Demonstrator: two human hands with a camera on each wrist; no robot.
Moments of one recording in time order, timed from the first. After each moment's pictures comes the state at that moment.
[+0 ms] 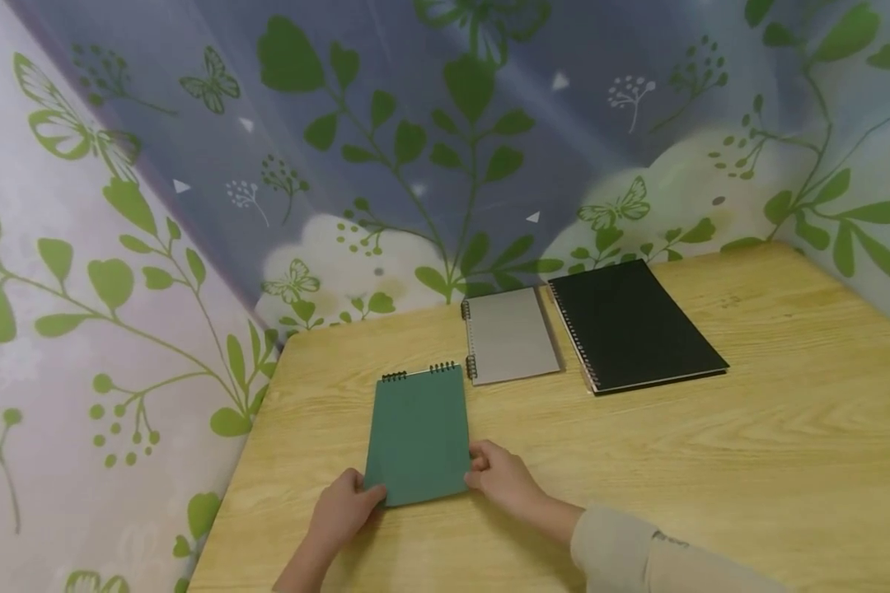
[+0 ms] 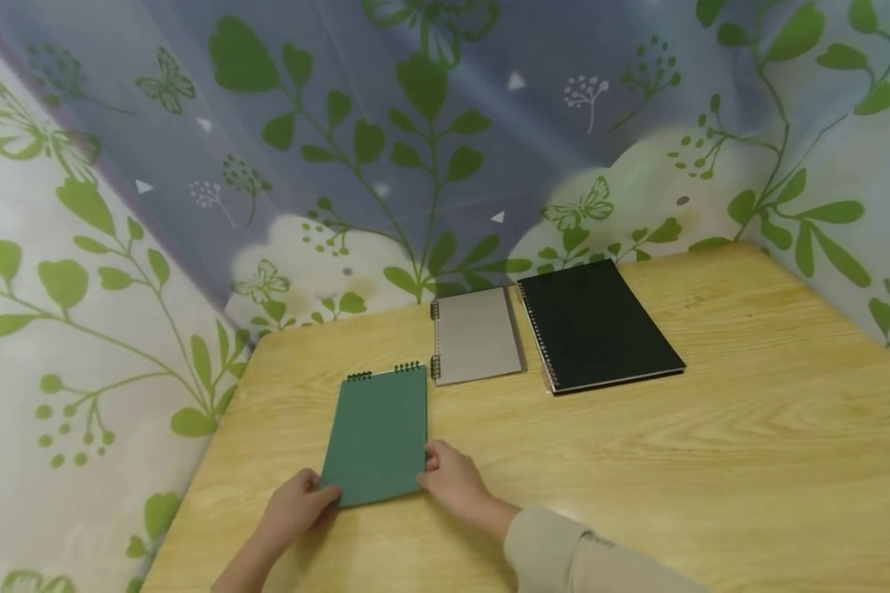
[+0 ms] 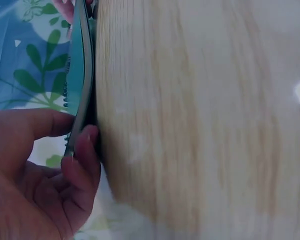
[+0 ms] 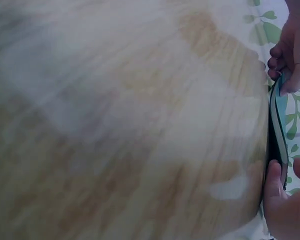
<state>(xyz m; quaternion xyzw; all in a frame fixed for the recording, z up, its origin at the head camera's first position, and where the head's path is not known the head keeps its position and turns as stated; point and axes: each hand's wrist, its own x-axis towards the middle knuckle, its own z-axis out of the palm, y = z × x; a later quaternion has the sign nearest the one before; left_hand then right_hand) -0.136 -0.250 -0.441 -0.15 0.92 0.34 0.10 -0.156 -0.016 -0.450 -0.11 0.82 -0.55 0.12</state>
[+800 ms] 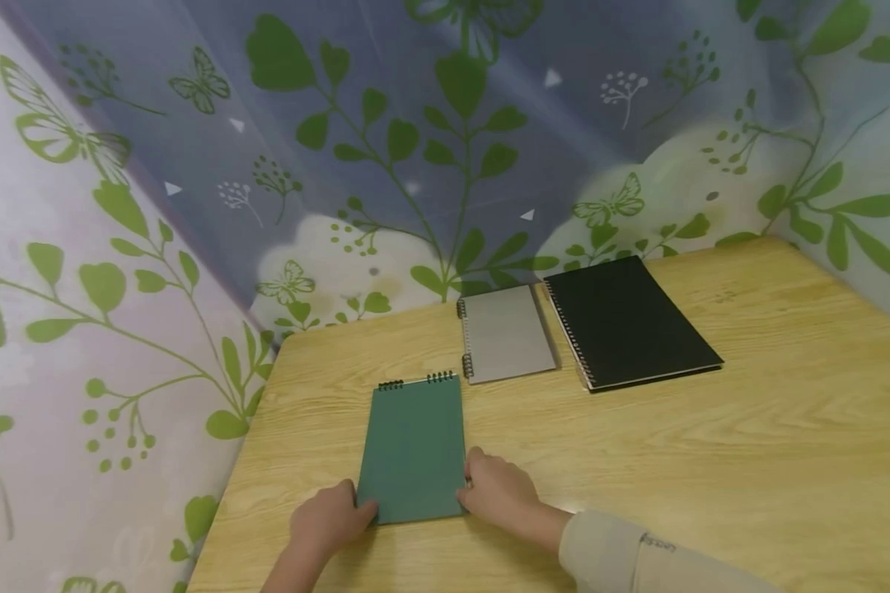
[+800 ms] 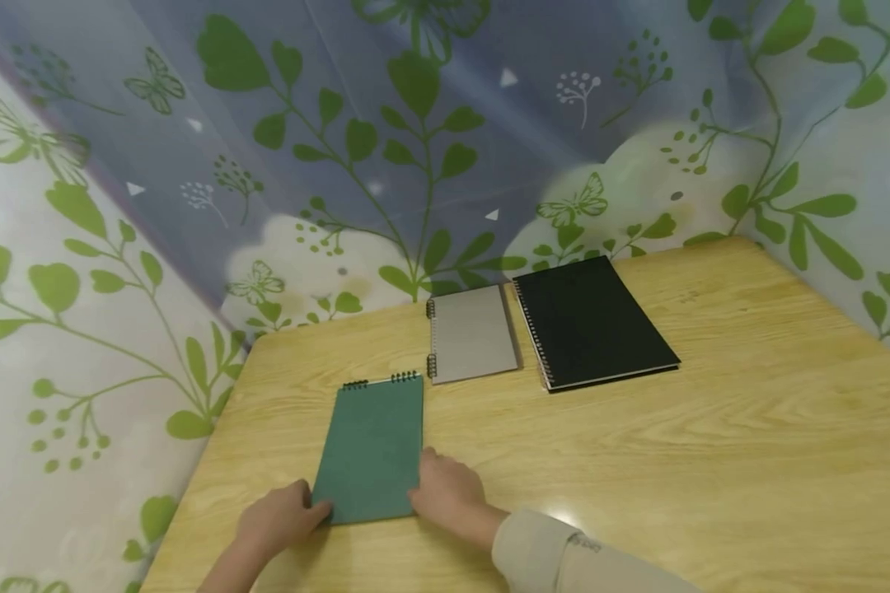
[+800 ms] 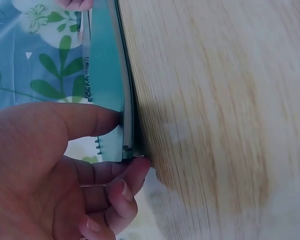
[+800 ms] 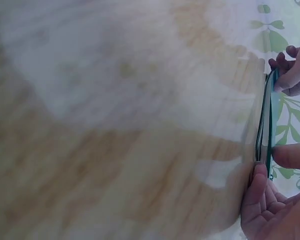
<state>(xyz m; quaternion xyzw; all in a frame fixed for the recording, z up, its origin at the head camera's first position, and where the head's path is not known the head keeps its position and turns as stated) -0.125 -0.247 -0.411 -0.11 0.98 0.06 0.18 -0.147 -0.021 -0.445 -0.15 0.91 -0.37 0.11</state>
